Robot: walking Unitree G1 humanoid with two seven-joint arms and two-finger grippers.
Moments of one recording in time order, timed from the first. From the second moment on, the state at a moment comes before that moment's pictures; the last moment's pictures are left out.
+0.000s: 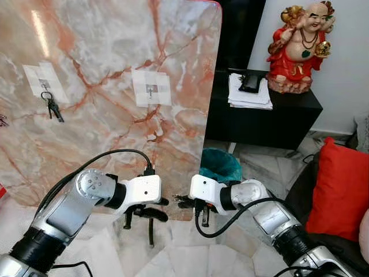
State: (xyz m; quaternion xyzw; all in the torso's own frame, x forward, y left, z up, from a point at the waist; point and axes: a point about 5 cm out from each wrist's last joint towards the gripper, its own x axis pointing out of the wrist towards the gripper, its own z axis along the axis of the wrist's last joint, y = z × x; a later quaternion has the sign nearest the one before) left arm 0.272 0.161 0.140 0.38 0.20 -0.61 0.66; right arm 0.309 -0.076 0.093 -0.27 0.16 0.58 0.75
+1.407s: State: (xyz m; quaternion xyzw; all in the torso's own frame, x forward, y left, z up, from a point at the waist) left arm 0.280 0.258 0.043 0.19 0.24 -0.04 0.95; right arm 0.091 -0.226 -0.107 -0.15 0.68 0.19 0.69
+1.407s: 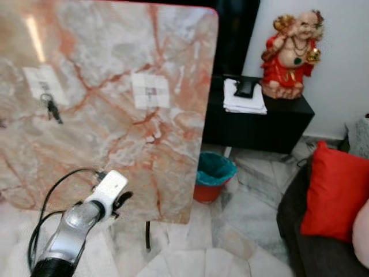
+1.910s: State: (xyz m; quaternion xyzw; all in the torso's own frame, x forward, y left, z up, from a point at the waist) left arm 0.172 0.250 -0.072 0.09 0.47 0.02 0.88; right arm 0.135 -0.260 -0.090 -0.08 0.60 -0.08 0.80
